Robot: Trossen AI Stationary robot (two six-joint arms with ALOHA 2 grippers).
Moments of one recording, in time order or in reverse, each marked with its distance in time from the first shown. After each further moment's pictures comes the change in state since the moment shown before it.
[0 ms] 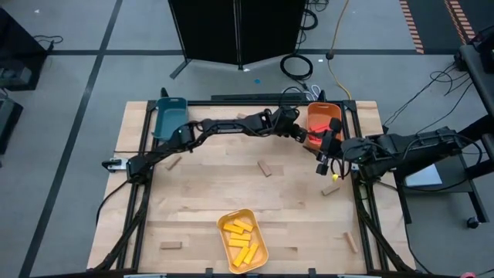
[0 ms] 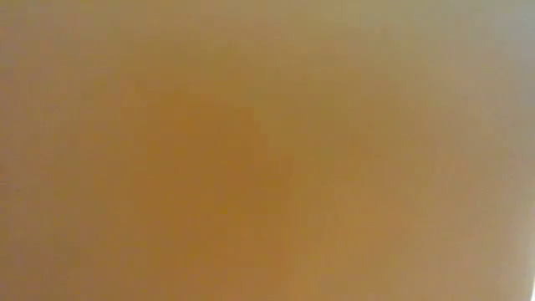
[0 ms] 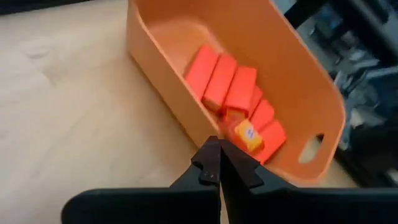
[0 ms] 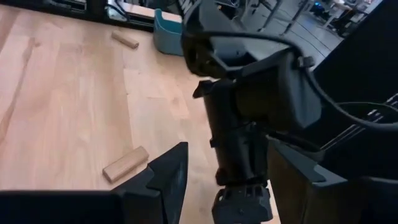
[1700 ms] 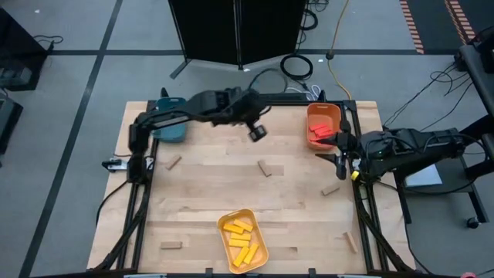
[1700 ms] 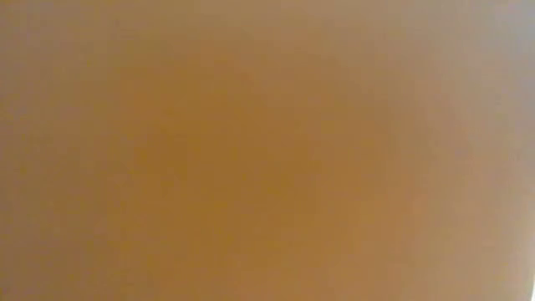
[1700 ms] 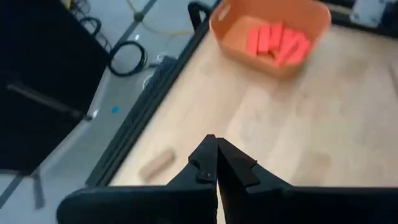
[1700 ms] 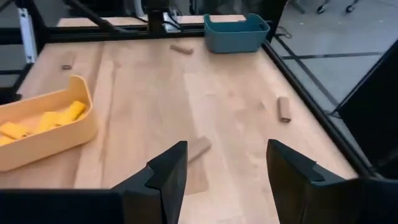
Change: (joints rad) left arm -0.117 -0.608 0.000 -0.913 -0.390 0.506; right arm 0.000 -0.149 0.068 -0.212 -0.251 0.208
